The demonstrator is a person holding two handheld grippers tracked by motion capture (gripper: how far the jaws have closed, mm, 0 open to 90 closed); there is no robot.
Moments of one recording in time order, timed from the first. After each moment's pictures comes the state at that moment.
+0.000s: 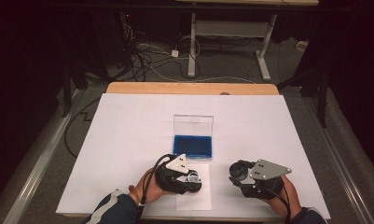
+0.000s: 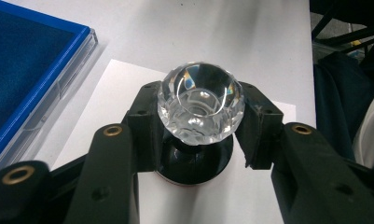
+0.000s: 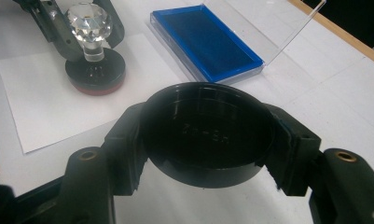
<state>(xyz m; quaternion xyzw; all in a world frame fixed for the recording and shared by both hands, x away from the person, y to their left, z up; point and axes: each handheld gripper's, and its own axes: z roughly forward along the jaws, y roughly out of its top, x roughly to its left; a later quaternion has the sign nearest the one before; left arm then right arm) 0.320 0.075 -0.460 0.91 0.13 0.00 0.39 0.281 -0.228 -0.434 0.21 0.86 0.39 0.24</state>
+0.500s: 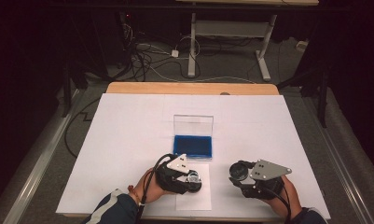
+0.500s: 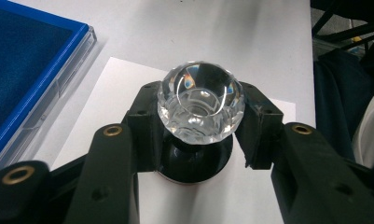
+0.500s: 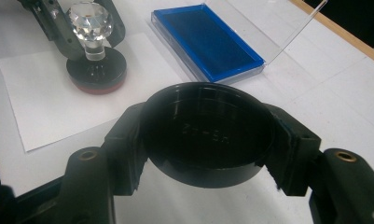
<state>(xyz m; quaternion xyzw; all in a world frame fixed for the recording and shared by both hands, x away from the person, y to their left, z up) 0.321 0.074 -0.458 0.91 0.13 0.00 0.38 0.281 -0.228 -0.434 0.21 0.86 0.39 0.24</state>
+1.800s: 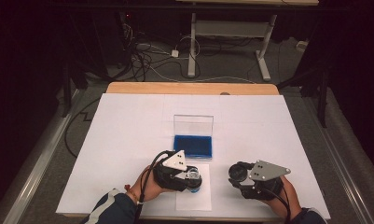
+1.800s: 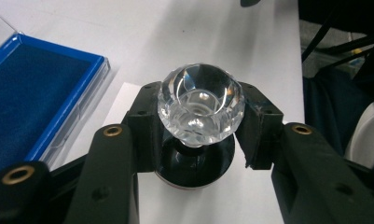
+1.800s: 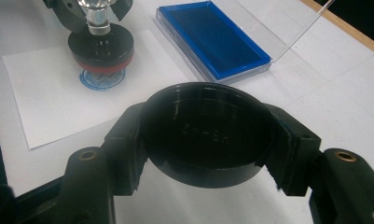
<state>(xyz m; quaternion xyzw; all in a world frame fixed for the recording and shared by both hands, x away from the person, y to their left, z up) 0.319 0.080 -0.440 0.90 0.12 0.02 0.42 0.280 -0.227 -0.436 0.21 0.87 0.39 0.23</state>
